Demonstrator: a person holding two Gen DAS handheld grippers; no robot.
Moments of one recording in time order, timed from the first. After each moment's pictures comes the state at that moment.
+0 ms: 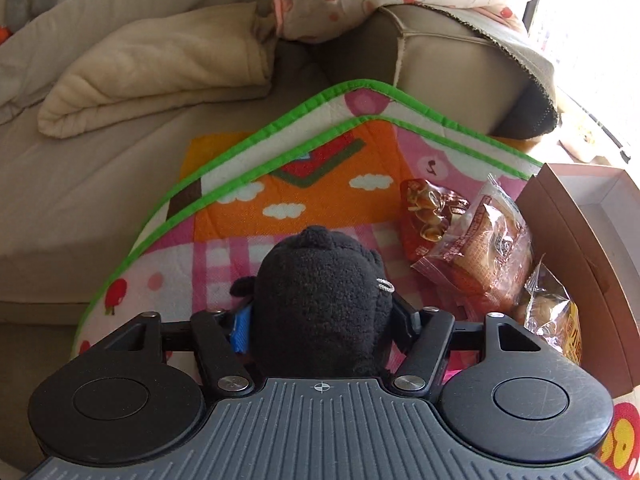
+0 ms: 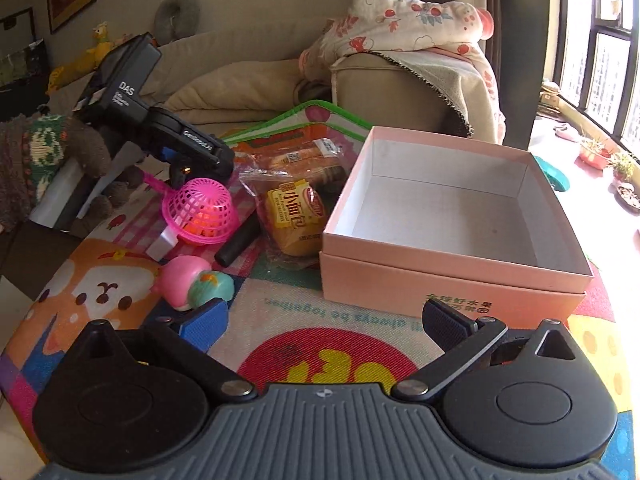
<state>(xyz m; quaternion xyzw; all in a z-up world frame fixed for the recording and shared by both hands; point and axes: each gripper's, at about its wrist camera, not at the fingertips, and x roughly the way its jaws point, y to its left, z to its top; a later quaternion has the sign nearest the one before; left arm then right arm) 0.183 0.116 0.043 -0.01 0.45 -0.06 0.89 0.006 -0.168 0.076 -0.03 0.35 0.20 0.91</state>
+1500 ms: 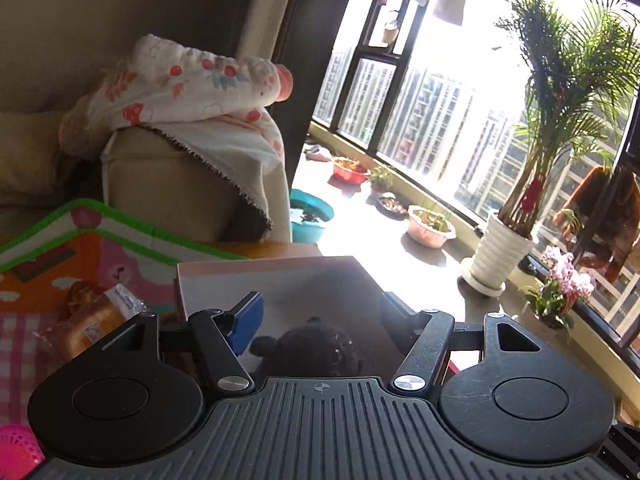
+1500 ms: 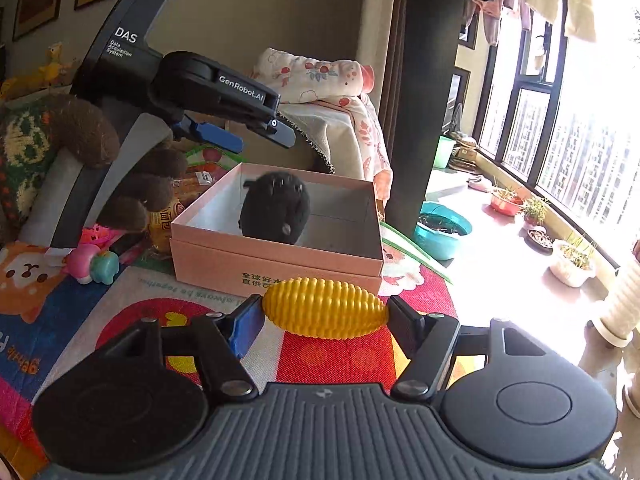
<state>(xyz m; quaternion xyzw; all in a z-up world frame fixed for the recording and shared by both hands) 0.119 -0.087 0.091 -0.08 0.29 -0.24 0.92 -0.055 -0.273 0.085 -0.08 0.26 0.06 0.96</state>
